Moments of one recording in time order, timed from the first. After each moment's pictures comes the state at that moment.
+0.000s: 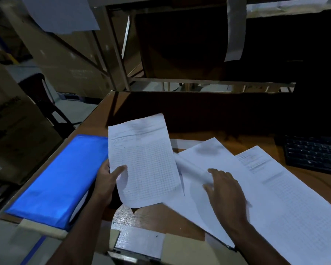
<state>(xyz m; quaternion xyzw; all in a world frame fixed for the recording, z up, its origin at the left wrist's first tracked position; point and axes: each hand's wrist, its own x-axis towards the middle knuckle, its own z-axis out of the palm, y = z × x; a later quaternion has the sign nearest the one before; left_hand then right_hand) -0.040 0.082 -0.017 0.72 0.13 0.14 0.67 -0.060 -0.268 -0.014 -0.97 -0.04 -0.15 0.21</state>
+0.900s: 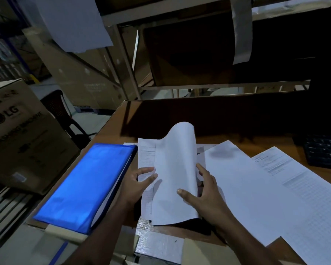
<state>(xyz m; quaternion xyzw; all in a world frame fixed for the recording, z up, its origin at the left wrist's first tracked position) -0.040 0.068 -0.016 0.81 0.08 0.07 0.58 -0.081 -0.193 0.022 -0.78 -0.02 0.10 0.62</state>
